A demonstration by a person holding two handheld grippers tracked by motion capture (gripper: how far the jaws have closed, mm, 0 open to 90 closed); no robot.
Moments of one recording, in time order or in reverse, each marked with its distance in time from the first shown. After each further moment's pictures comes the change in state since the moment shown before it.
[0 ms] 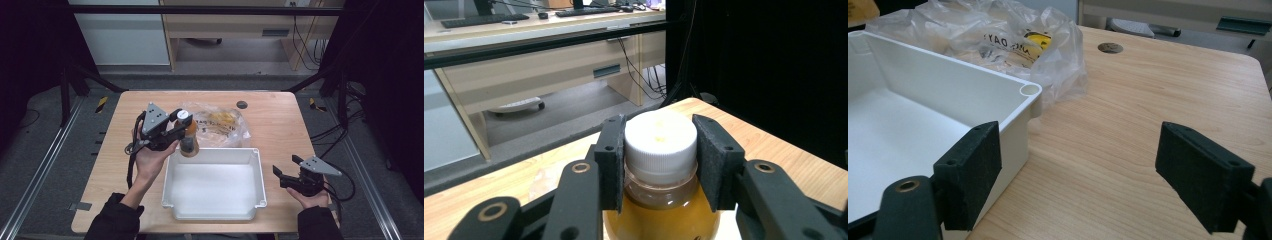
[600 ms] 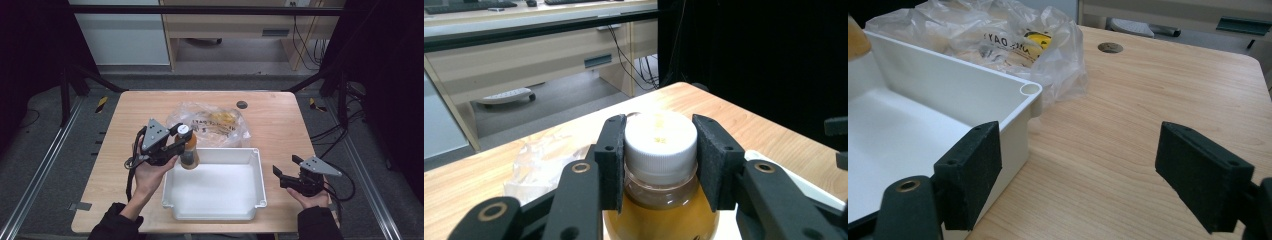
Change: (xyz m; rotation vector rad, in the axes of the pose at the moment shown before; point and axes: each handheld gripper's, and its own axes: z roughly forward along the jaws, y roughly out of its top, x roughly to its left) left arm -0.011 -0.029 -0.011 0.024 -0.027 0.004; right arm 0.000 0.000 0.000 0.002 0.000 0.000
